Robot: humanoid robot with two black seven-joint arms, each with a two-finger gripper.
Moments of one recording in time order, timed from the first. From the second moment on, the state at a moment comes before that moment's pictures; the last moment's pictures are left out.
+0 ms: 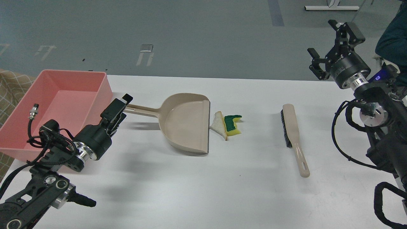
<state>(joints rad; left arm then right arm) 0.02 0.53 -1.09 -1.55 1.22 0.14 -0.12 0.74 -0.22 1.28 0.66 -0.76 0.44 0.17</state>
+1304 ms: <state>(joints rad) -0.18 0.24 -1.05 -1.15 1.22 0.26 -0.12 0.75 -0.22 1.28 0.66 -0.76 0.44 0.17</state>
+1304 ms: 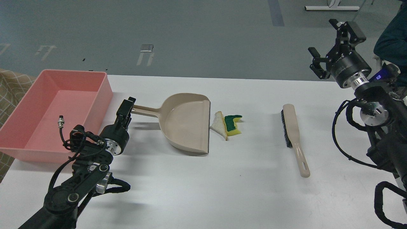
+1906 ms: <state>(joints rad) -0.23 0.22 -1.02 -1.09 1.22 0.28 -0.12 0.75 -0.23 1.29 0.66 -0.76 0.44 0.17</state>
